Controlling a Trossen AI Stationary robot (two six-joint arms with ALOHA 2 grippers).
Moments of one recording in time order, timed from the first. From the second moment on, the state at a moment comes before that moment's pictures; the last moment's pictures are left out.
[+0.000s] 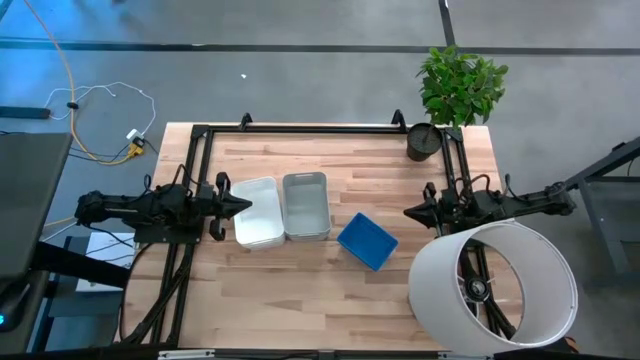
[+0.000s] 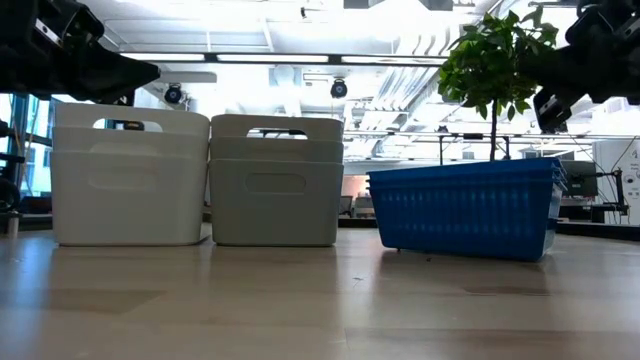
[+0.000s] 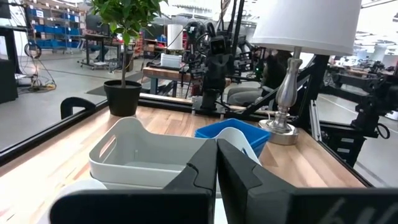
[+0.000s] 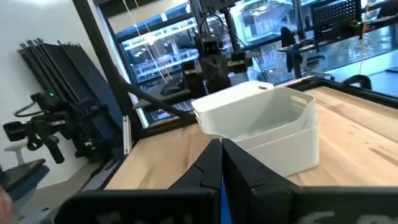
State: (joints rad) left arm 0.07 0.00 0.01 0.03 -0.12 -0.13; right arm 0.21 0.01 0.01 0.08 0.18 0.28
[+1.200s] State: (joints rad) left arm 0.07 0.00 0.01 0.03 -0.12 -0.13; right arm 0.12 0.01 0.01 0.04 0.18 0.23
